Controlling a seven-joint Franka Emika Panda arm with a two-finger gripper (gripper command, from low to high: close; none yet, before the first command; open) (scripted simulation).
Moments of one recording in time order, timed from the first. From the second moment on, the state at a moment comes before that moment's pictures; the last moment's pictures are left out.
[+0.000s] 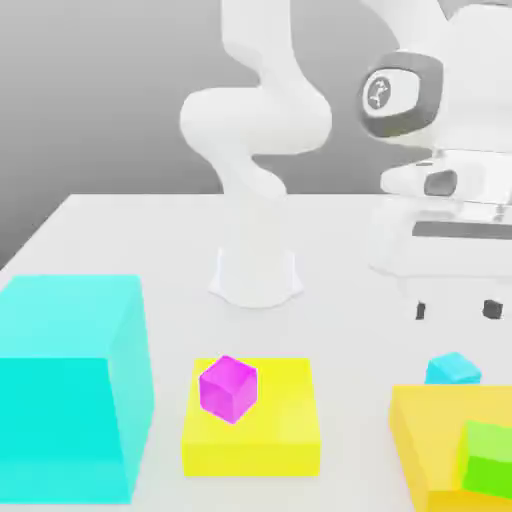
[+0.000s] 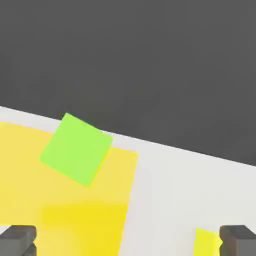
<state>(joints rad) 0.06 -0.05 0.50 -2.59 -0.28 2.66 1.30</state>
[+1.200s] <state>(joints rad) 0.16 0.15 0.52 -2.58 -0.20 2.70 1.27</state>
